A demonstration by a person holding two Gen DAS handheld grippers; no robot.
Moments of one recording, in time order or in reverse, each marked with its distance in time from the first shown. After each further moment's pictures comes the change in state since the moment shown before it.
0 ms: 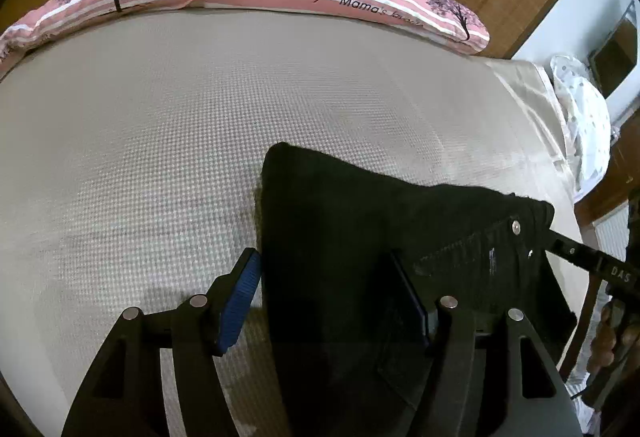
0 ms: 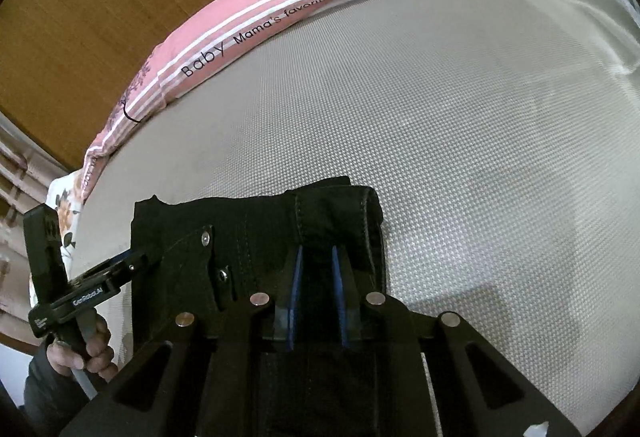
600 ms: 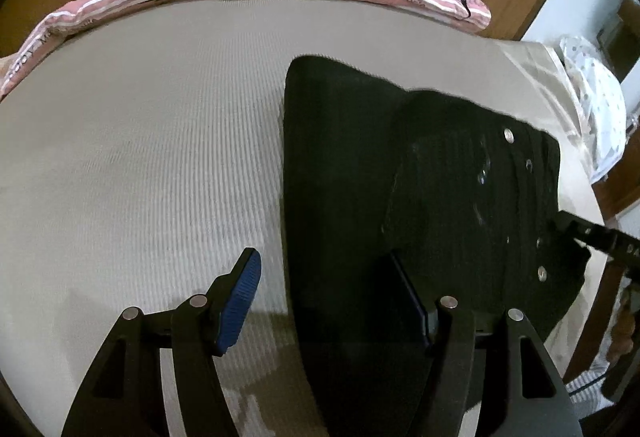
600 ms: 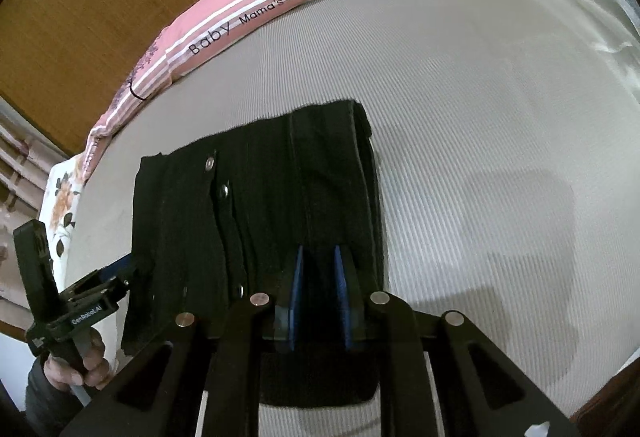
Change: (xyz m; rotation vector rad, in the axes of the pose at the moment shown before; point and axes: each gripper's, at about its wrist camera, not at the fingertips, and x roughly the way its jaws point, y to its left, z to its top) left arm -0.032 -0.014 -0.066 0.015 -0.005 0.102; right arm -0.023 0.001 -0.050 -0.006 0.009 -0.010
